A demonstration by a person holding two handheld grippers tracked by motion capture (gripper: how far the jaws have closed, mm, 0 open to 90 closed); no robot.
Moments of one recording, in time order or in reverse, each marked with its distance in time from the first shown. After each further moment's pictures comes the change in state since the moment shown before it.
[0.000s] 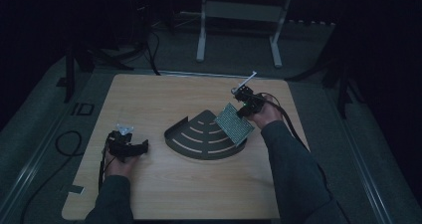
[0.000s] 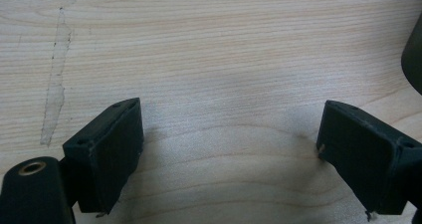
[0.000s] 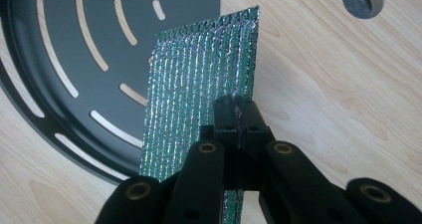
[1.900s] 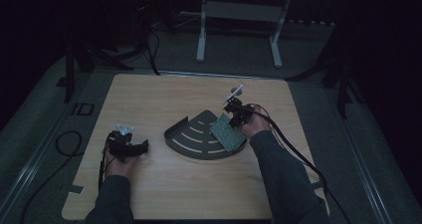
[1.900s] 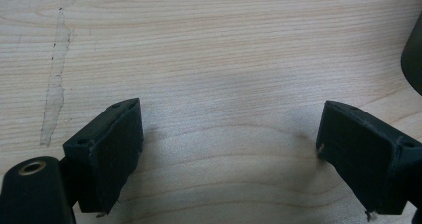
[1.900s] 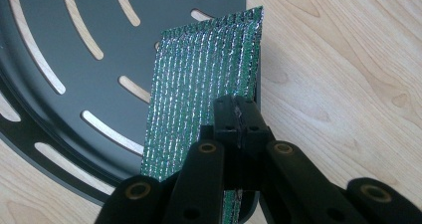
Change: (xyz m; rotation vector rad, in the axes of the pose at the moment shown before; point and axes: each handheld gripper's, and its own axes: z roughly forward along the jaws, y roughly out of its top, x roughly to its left) left arm 0.000 0.000 0.000 0.000 -0.001 0.000; right arm 0.025 -0.004 0.044 0.058 -0.021 -0.006
